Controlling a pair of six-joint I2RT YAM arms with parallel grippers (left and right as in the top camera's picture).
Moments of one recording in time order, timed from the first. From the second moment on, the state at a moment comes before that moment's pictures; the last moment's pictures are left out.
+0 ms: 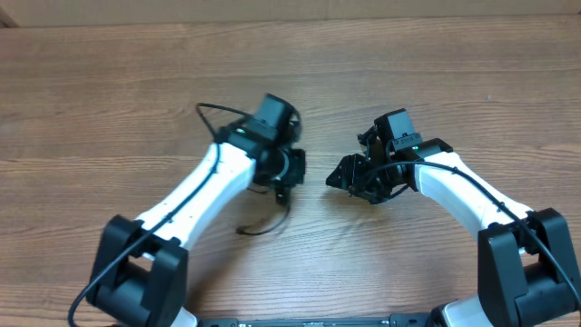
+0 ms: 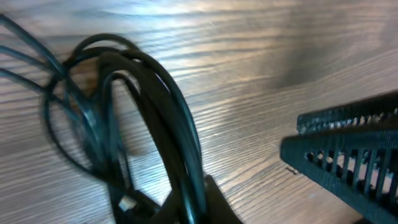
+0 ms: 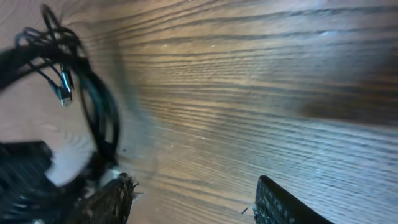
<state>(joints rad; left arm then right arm) -0.50 1.73 1.23 -0.77 0.29 -0.43 0.30 1.67 0.97 -0.60 -0.55 0.53</state>
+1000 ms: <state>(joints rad) -0.39 1.77 1.40 -1.02 0.05 -0.56 0.16 1.67 0.97 -0.54 -1.02 0.26</state>
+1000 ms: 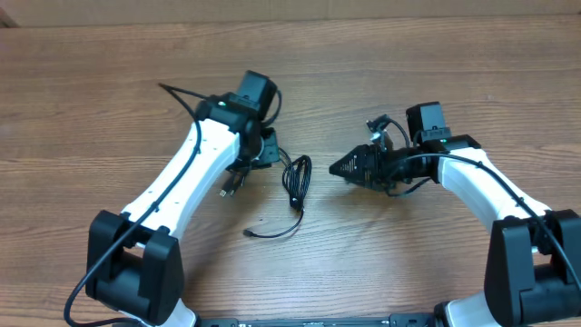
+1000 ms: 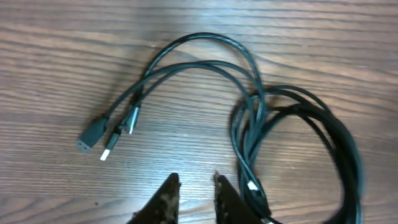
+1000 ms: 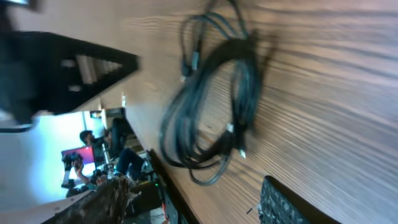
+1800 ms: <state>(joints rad) -0.39 1.77 1.22 -0.88 0.12 -0.56 0.48 1.67 0.97 -0.34 -0.51 0.51</state>
